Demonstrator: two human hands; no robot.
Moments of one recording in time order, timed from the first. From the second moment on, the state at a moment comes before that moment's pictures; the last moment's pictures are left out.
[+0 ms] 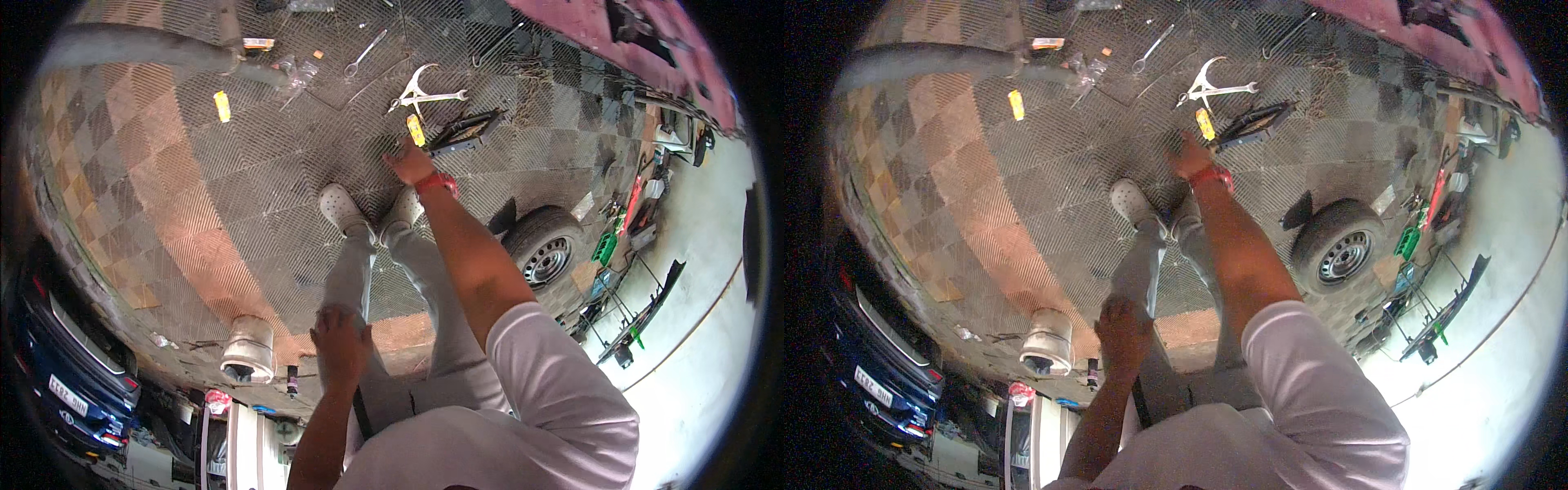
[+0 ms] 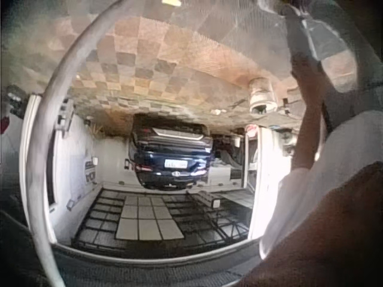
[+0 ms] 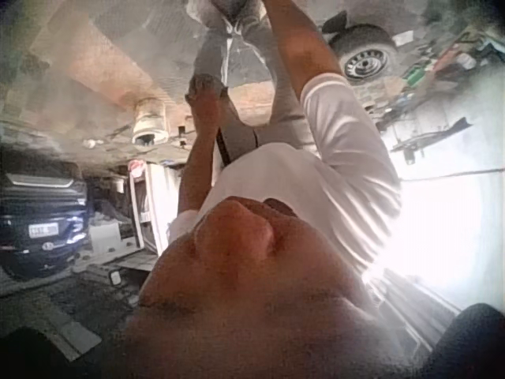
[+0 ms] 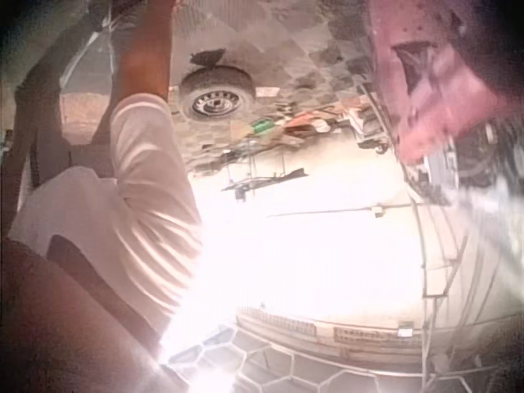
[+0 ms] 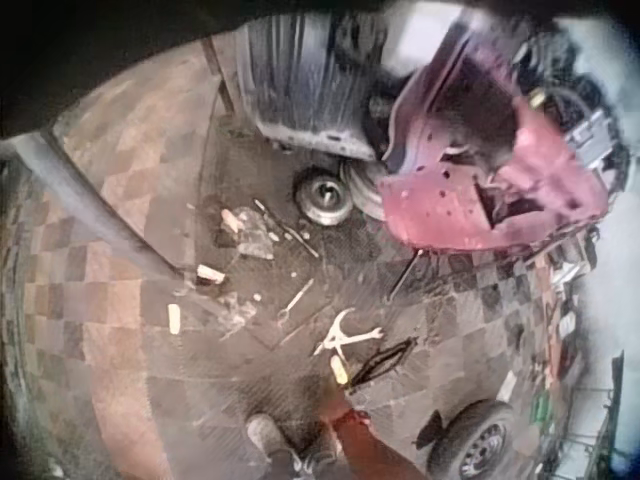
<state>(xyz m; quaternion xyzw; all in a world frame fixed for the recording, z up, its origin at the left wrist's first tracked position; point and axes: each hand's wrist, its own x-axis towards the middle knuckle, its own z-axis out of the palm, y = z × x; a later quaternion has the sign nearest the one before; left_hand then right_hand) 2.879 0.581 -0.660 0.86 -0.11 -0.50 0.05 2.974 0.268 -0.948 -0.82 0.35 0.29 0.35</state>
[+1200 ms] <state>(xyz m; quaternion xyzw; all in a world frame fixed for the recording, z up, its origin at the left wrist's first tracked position) 2.920 0.594 -0.519 0.71 -0.11 -0.69 0.09 2.715 0.310 -0.376 -0.59 0.52 -0.17 0.59</state>
